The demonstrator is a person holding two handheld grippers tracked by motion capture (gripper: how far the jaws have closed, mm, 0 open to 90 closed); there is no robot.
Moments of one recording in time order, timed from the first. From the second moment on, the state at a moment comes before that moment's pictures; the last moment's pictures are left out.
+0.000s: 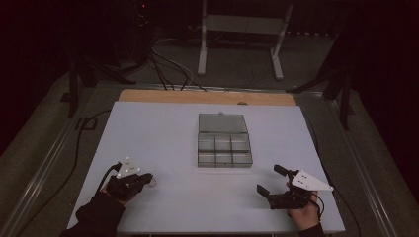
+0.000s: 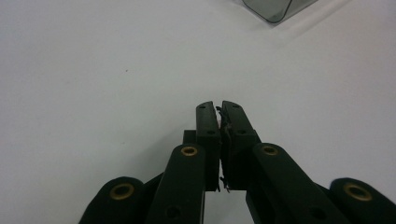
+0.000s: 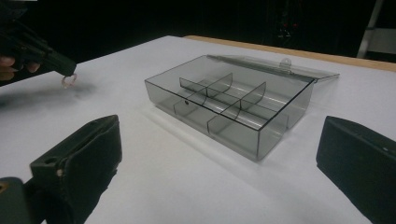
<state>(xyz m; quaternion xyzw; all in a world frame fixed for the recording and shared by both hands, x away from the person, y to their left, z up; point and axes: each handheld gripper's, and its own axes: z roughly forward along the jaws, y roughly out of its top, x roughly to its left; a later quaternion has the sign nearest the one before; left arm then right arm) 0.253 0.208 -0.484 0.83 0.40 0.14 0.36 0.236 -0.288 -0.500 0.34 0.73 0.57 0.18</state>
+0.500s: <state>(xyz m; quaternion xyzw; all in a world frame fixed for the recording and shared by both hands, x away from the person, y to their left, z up) 0.258 0.197 -0.479 0.84 0.38 0.12 0.37 0.236 -0.288 -0.500 0.34 0.72 0.57 0.18</state>
